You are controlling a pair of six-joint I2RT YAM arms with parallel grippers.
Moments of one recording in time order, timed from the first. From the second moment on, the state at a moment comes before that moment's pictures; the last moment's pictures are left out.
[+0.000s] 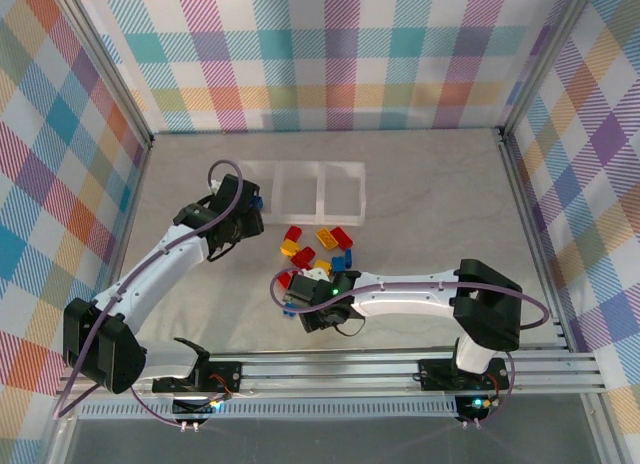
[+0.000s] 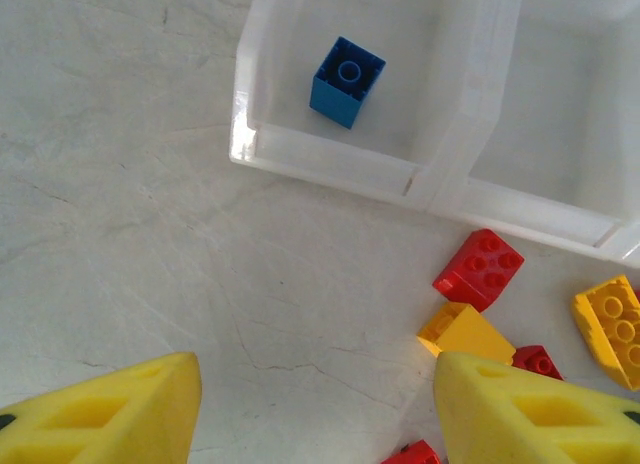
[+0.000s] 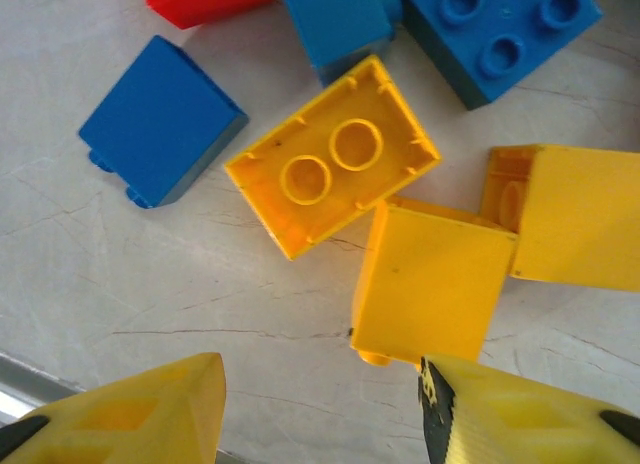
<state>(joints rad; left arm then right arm) -0.46 1.30 1.10 -0.80 -0.31 -0.61 1.28 1.69 1.10 -0.71 0.17 0.84</state>
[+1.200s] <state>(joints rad) -0.47 1.22 1.10 -0.85 -0.31 -0.58 1.23 1.74 1.12 -0.75 0.21 0.88</state>
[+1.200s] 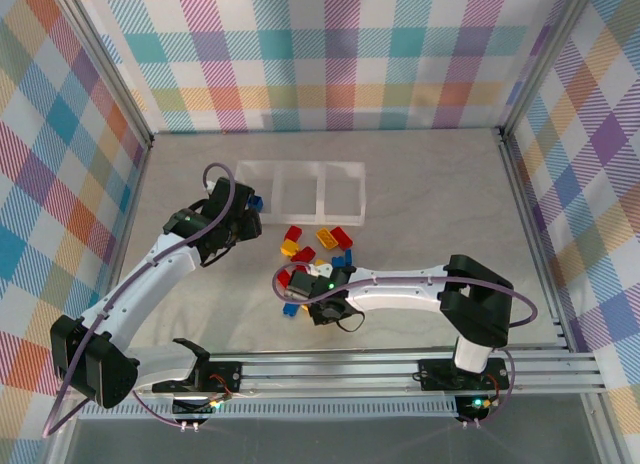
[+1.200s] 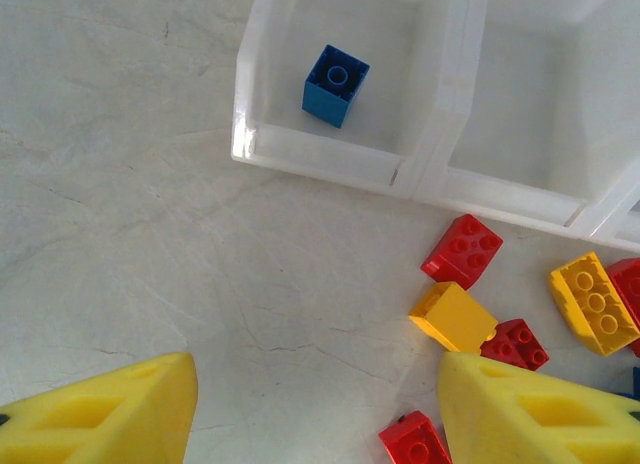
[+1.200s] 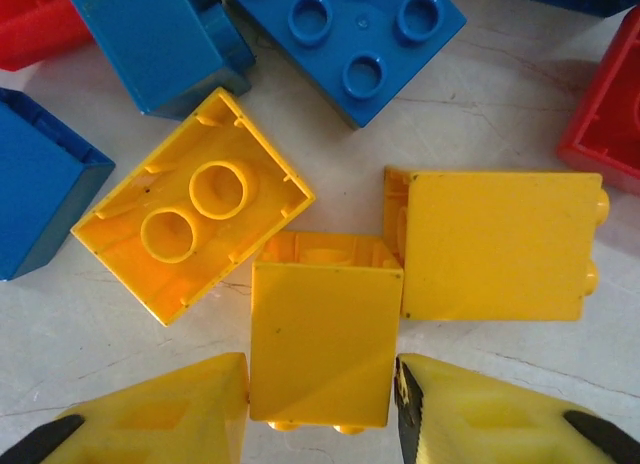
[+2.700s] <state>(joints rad) -0.59 1.15 1.07 -0.87 -0.27 -0.63 0.62 1.80 1.55 -0.70 0.10 0.27</state>
